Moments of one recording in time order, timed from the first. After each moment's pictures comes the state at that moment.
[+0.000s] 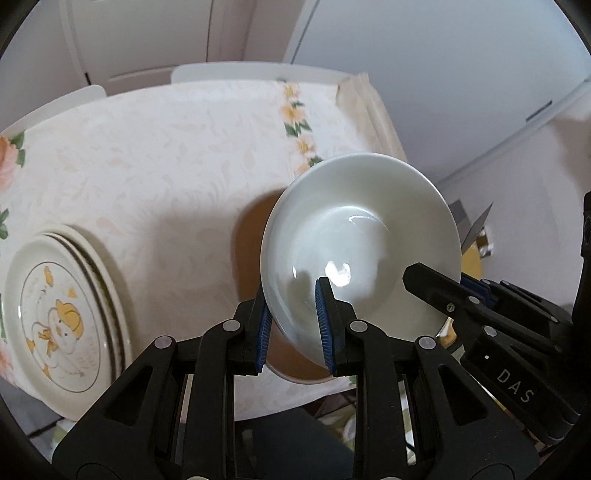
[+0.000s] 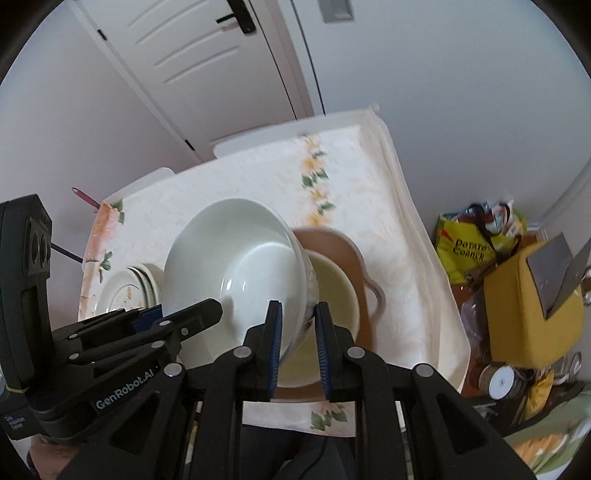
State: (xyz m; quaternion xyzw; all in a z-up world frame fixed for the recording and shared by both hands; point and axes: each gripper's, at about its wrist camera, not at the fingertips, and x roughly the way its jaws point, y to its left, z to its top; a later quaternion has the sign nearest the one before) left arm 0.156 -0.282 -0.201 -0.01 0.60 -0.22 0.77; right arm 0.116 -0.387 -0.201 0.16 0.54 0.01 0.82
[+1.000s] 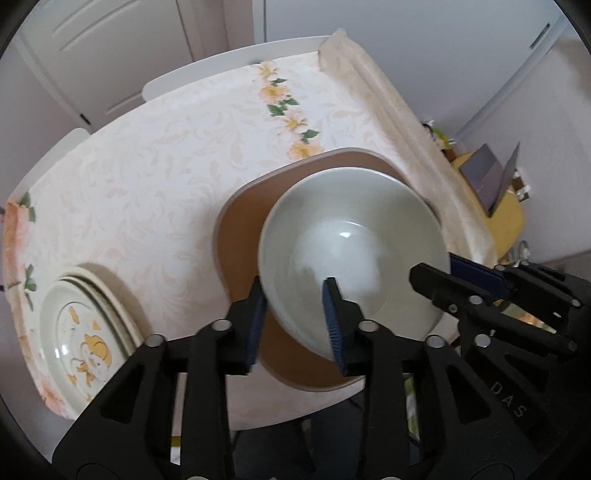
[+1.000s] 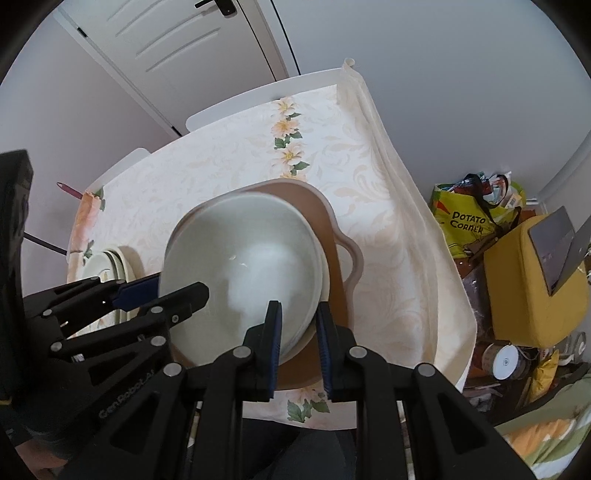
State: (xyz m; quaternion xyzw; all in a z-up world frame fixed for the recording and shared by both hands) left arm 0.163 -0.314 -0.219 0.12 0.61 -0.22 0.76; right arm 0.105 -0.403 -0.233 0.18 0.57 0.00 0.80
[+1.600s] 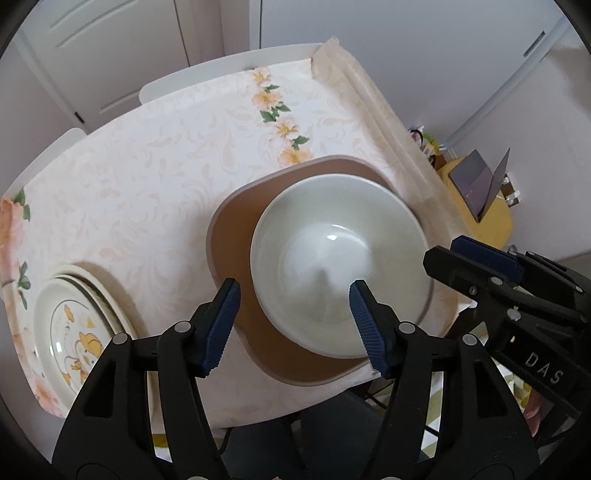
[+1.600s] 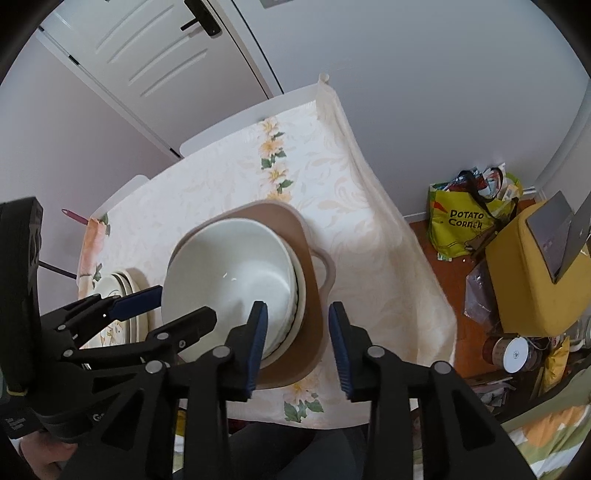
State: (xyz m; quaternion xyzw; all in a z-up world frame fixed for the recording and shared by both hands) left arm 0.158 -0.311 -0.208 0.11 0.60 -0.23 0.76; right arm 0.096 -0.427 -0.215 0.21 0.54 -0.01 0.81
